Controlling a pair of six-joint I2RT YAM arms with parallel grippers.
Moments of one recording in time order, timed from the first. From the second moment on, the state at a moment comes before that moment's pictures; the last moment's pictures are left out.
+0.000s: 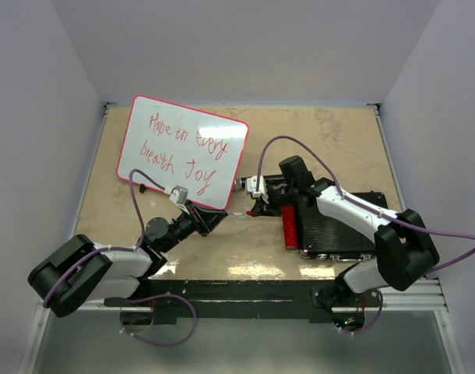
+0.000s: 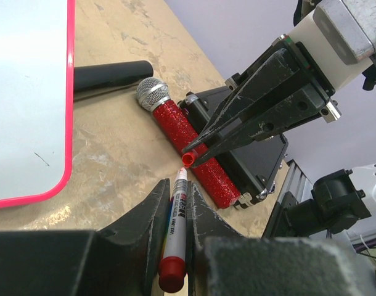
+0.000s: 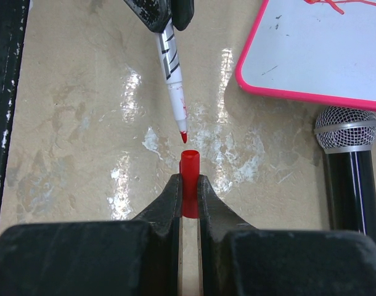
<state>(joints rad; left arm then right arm) -0.69 1.22 0.05 1.22 0.17 -0.70 0.57 1.44 0.87 -0.31 -0.78 -0.77</state>
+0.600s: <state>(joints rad) -0.69 1.26 0.05 1.26 0.18 -0.70 0.59 1.47 0.88 -0.31 -0.78 -0.77</state>
